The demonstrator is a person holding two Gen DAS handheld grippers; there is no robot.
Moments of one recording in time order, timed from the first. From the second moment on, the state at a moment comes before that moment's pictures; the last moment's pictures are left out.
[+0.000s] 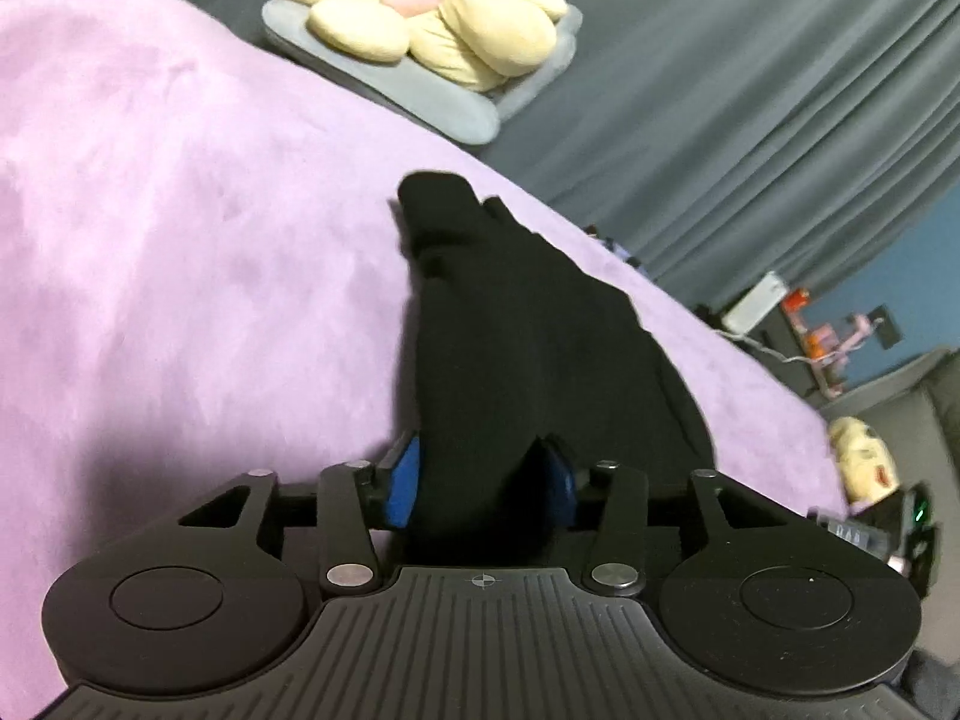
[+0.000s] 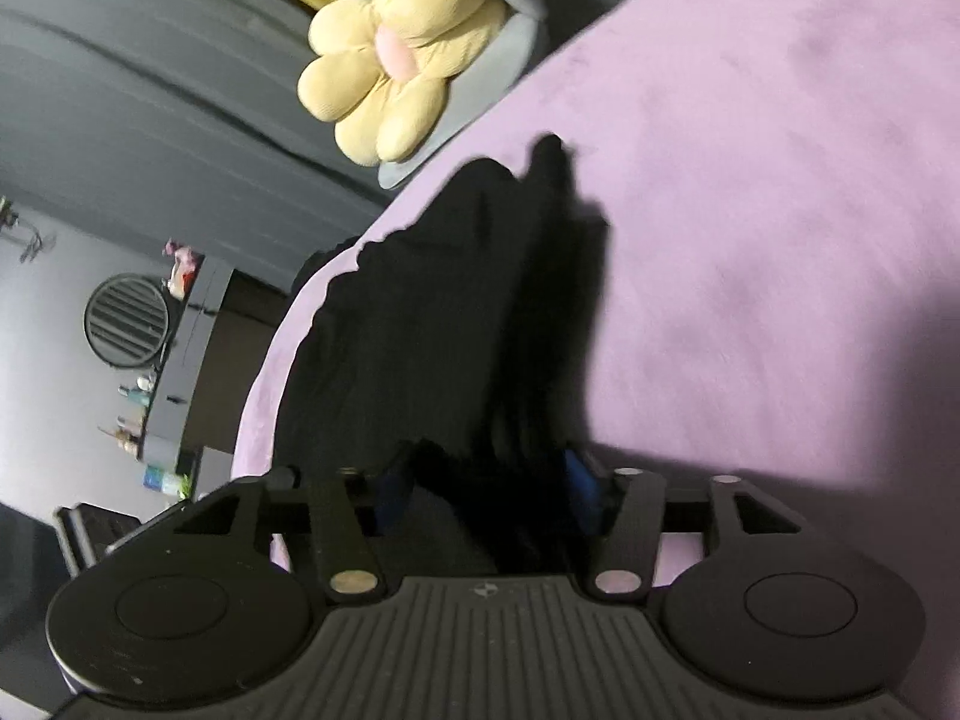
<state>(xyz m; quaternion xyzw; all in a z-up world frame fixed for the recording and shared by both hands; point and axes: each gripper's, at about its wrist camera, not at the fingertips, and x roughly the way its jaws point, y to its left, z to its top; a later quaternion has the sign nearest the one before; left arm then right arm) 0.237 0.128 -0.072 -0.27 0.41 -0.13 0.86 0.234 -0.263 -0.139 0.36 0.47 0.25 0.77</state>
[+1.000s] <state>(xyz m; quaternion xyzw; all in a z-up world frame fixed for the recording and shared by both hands) 0.304 0.094 -0.049 -0.21 0.36 0.05 0.91 0.302 -0.158 -0.087 0.22 0.40 0.16 0.88</state>
